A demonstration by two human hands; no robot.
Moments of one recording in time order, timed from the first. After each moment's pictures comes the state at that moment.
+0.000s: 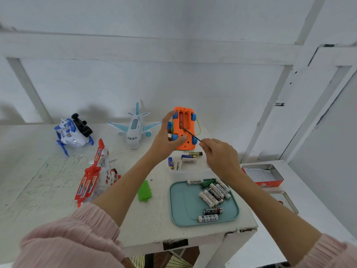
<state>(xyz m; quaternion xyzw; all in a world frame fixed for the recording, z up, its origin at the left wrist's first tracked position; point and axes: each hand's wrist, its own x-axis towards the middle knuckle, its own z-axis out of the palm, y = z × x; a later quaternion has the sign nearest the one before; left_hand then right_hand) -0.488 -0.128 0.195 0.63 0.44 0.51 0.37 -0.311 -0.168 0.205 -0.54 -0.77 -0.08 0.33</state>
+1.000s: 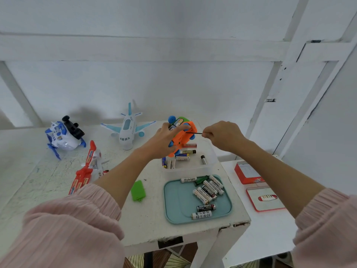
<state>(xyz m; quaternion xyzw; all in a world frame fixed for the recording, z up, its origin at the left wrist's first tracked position) -0.490 -0.107 0.195 0.84 0.50 0.18 0.10 -0.273 -0.118 0.245 -0.55 -0.83 -0.11 0.06</state>
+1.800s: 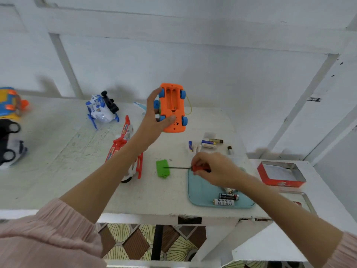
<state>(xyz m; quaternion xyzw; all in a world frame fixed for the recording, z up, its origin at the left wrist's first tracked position) -0.554 -0.187 0.218 0.59 0.49 0.55 0.33 -0.337 -0.205 0.184 -0.39 -0.89 0.22 0.12</state>
